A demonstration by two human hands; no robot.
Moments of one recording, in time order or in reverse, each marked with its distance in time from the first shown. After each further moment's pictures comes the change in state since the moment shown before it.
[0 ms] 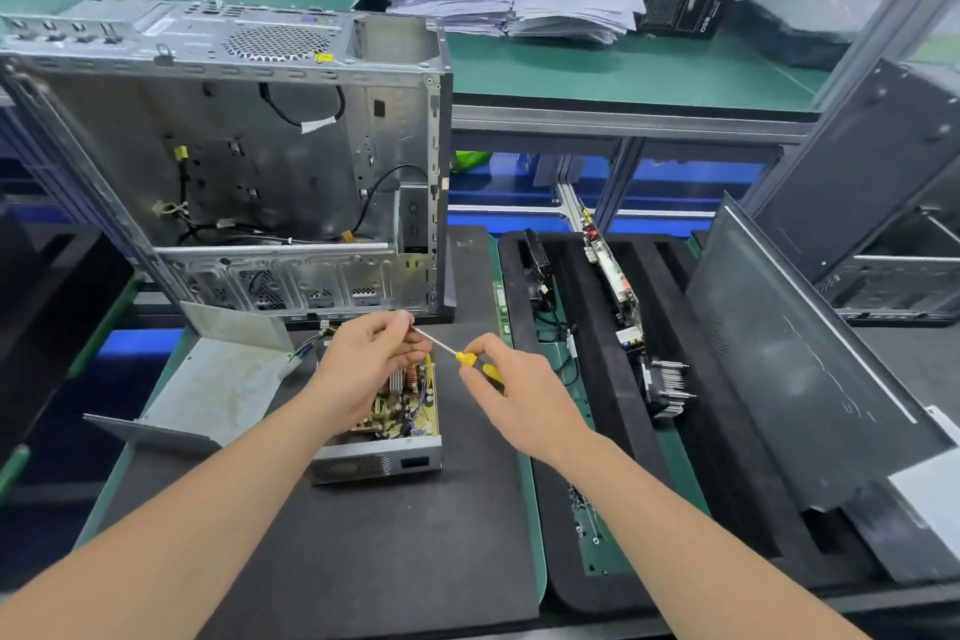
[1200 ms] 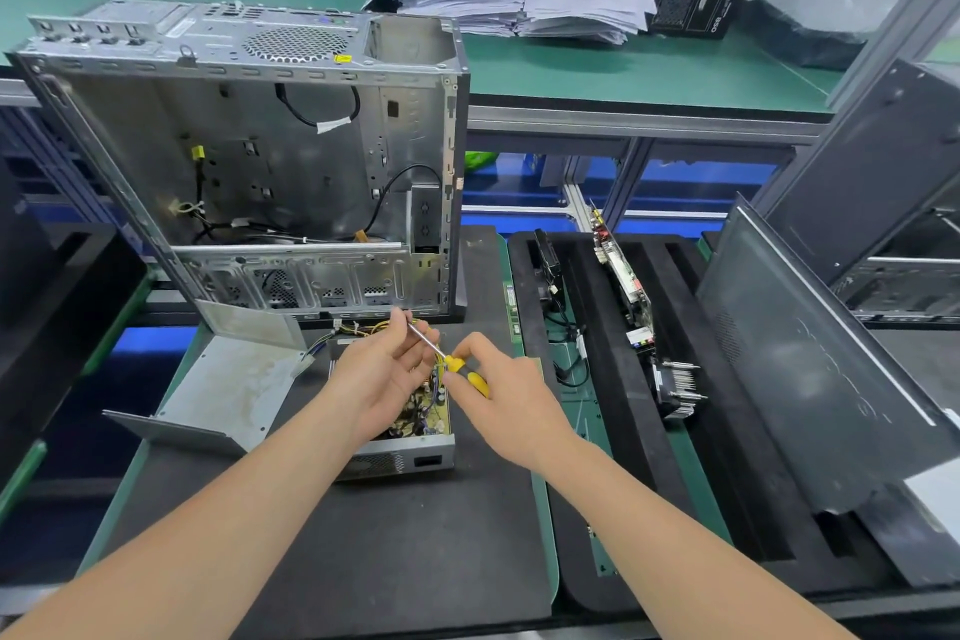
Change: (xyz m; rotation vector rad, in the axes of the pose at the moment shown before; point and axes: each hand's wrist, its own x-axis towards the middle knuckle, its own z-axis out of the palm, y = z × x) left_hand -0.013 0.008 0.006 -0.555 0.085 -0.254; right_hand -0.001 -0.031 0.016 0.106 -0.008 0.027
